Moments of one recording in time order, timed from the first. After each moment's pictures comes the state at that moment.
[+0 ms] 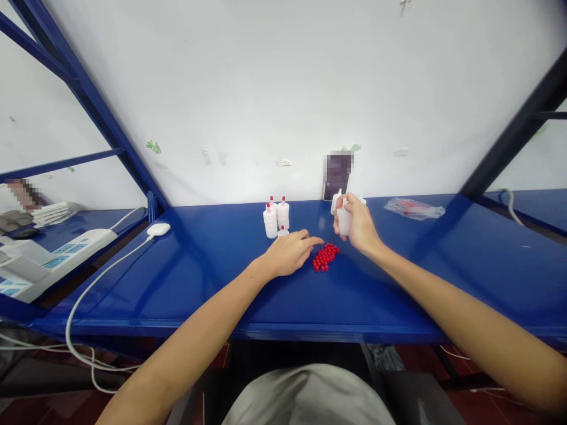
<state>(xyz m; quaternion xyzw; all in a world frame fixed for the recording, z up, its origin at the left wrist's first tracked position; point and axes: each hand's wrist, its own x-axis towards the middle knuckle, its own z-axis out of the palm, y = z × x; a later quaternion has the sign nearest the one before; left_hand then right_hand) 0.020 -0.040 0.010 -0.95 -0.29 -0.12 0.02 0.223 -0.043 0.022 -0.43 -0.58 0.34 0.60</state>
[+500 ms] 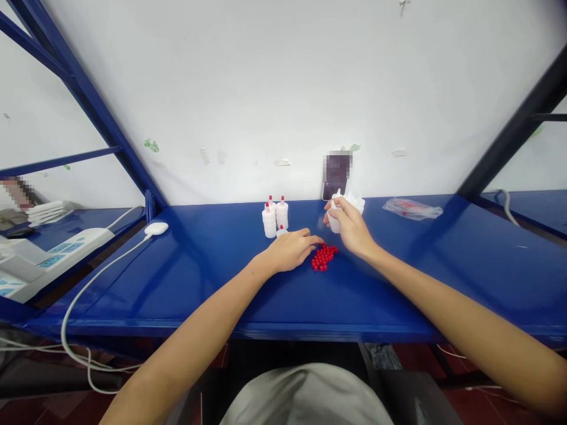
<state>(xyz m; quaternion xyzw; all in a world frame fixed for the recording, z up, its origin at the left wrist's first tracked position) 0.026 -0.032 0.007 -0.95 -0.29 -0.11 -0.01 0.219 -0.042 0.017 -0.45 -0.63 0.31 0.56</state>
